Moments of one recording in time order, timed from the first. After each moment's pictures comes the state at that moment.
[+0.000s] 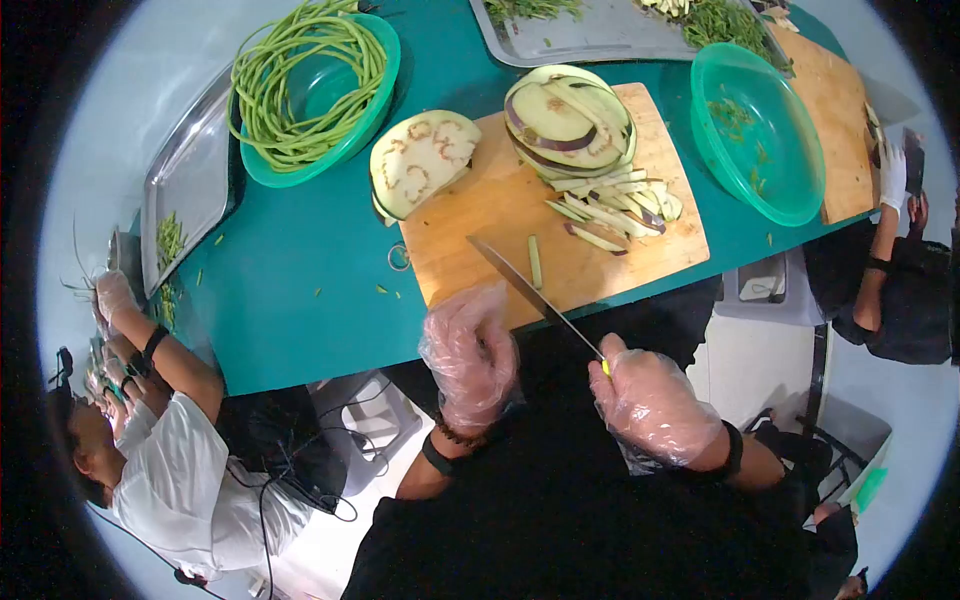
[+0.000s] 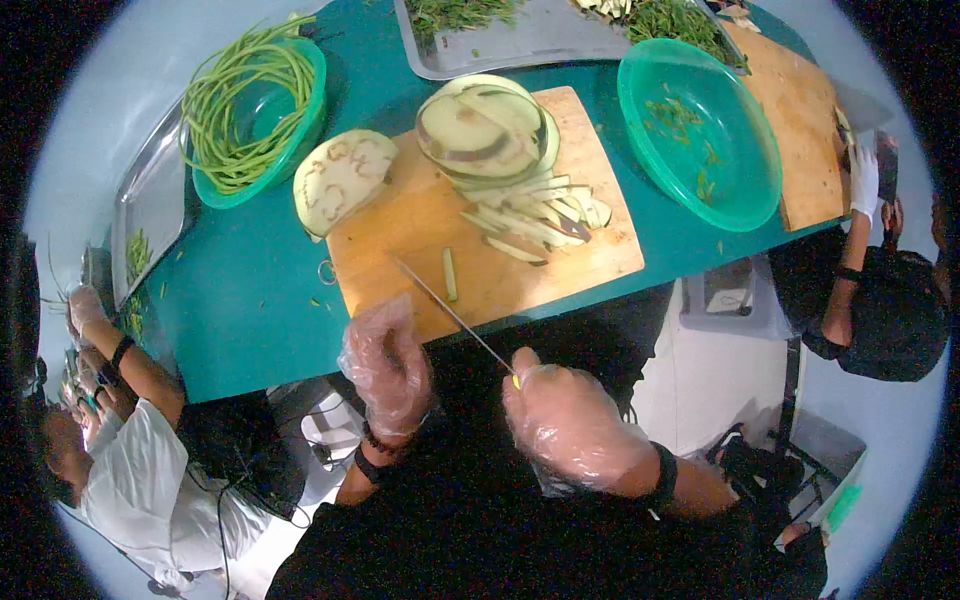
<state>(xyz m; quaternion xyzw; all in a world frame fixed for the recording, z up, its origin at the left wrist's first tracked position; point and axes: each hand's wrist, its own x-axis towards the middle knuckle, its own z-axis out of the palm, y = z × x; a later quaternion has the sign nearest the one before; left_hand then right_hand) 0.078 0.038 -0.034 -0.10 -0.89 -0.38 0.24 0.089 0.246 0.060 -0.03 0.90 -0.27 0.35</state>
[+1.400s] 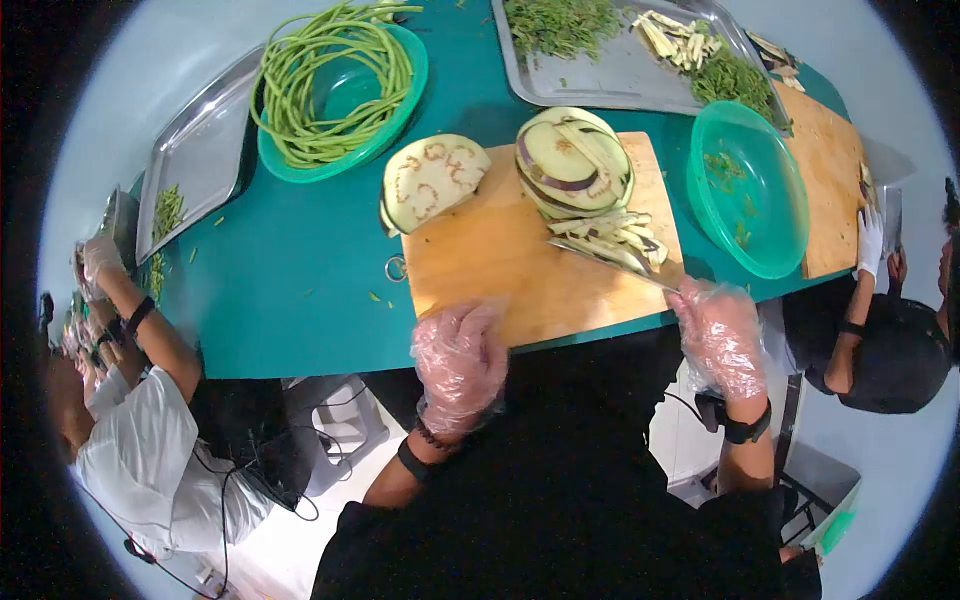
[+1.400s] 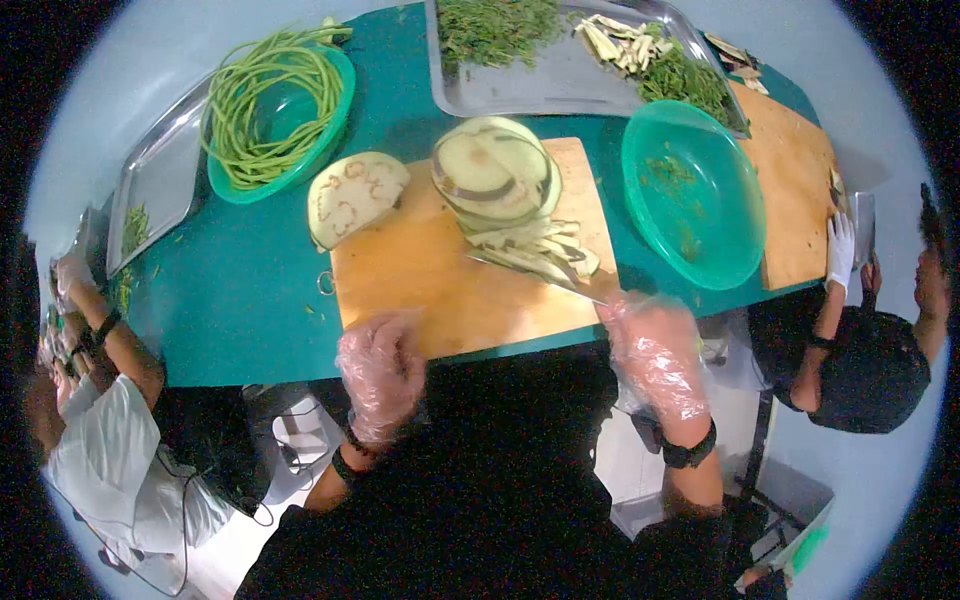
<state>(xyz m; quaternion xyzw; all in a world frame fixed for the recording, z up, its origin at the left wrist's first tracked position) 0.072 0.041 -0.032 -0.09 -0.93 -0.30 0.20 0.025 0.352 0.039 -0.14 0.99 -0.02 0.04</state>
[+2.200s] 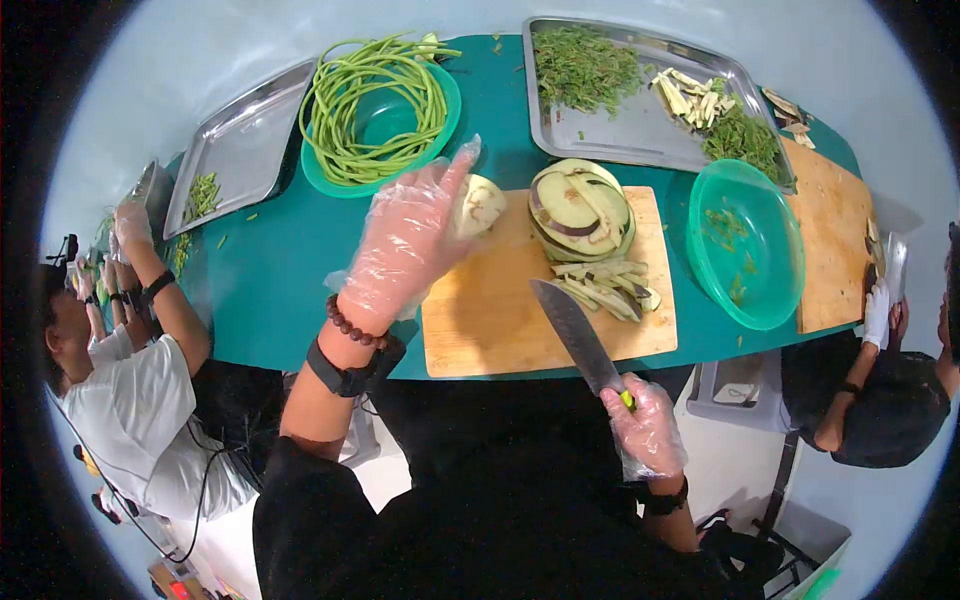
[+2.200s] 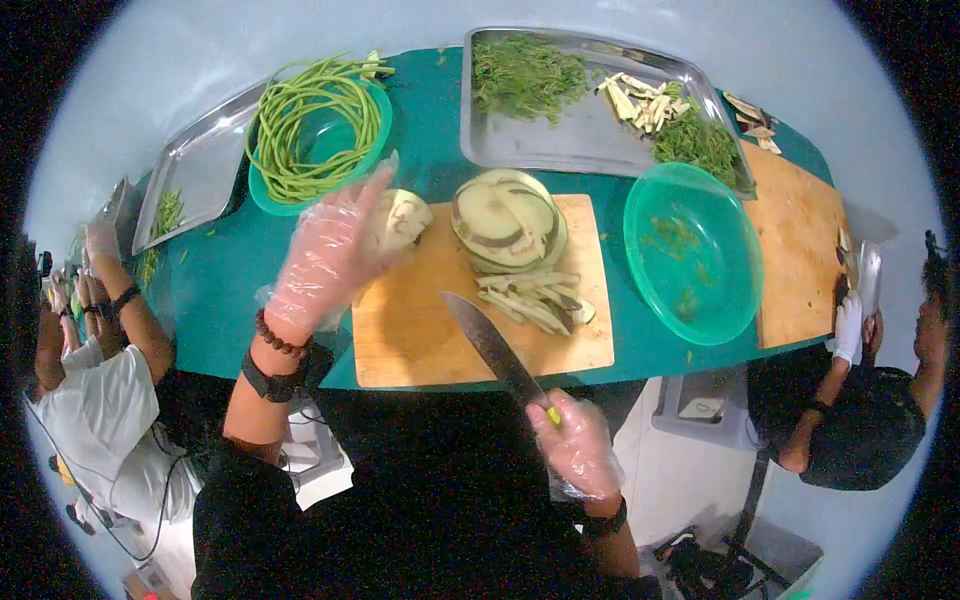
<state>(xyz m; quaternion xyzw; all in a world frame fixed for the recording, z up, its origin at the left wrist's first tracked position) -0.071 -0.009 0.057 -0.15 -0.98 -0.09 0.10 0.084 0.315 0.006 -0.01 0.90 -0.41 0.15</state>
